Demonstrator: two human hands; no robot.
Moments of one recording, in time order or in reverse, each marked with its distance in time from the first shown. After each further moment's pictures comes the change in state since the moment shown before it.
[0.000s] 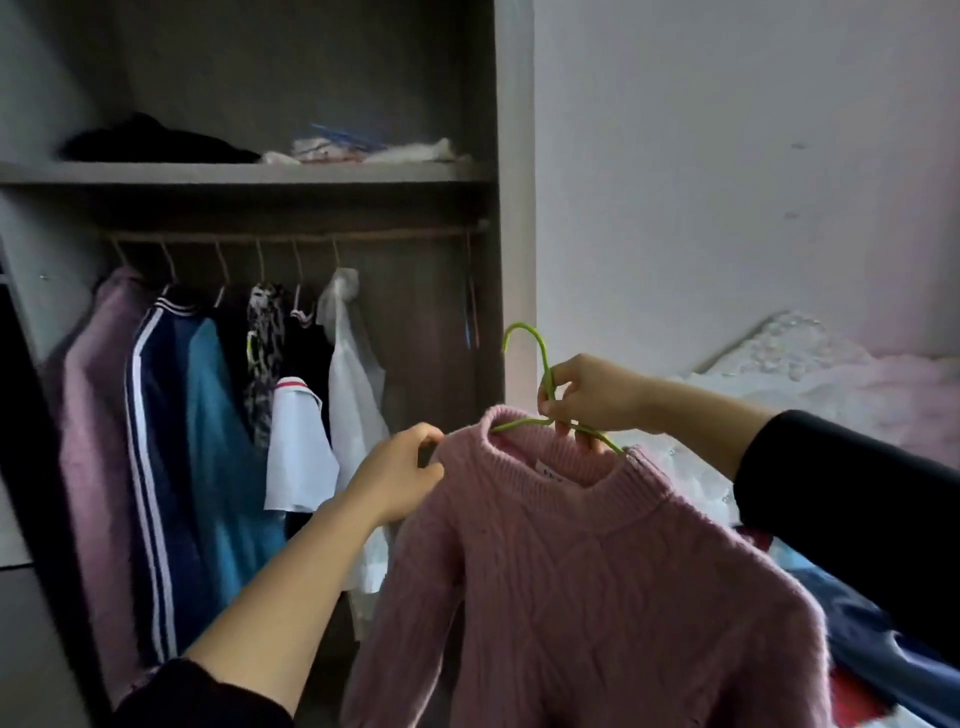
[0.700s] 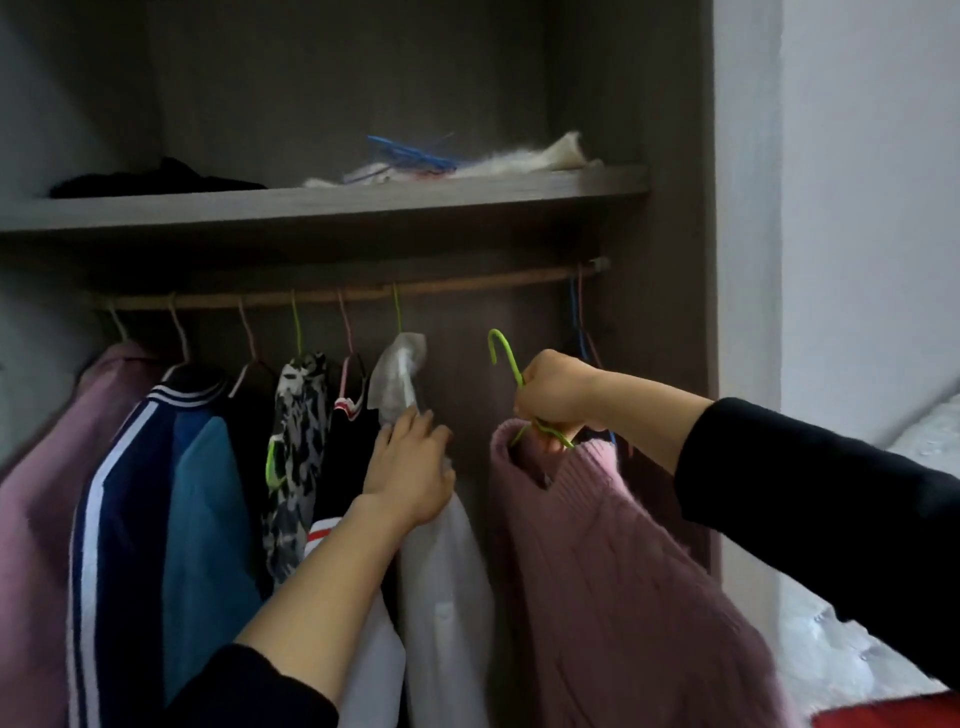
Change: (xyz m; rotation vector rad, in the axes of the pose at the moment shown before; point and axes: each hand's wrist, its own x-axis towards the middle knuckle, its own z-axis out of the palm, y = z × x) left_hand 0.283 -0.161 -0.058 0.648 0.229 0.091; right_hand 0.341 -0.087 0.053 -0.012 0.151 0.044
